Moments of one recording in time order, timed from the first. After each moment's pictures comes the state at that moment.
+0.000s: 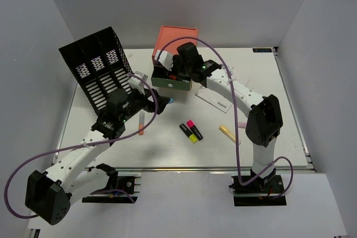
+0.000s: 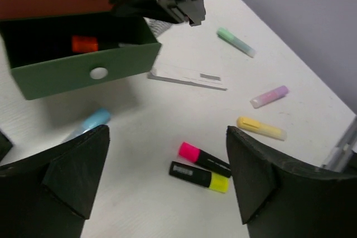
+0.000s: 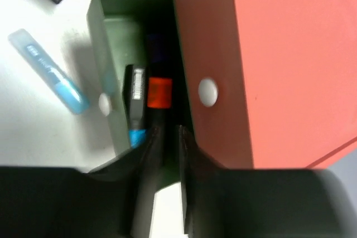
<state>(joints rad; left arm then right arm) -0.51 0.98 0.69 0.15 0.20 -0.26 0.72 1.94 1.80 -0.45 -0.08 -0.75</state>
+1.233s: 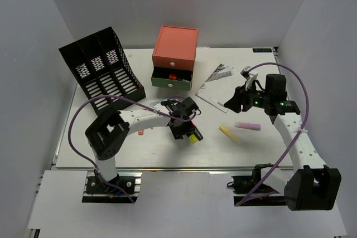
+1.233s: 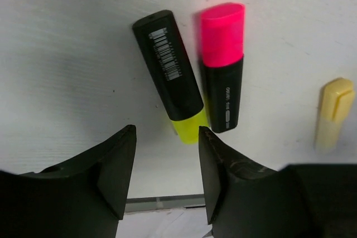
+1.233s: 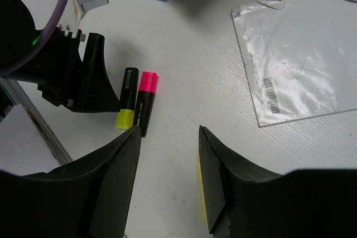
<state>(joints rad) -0.93 1.80 1.19 -0.63 -0.09 -1.28 0.06 1.10 0.89 -0.47 -0.78 -0.17</state>
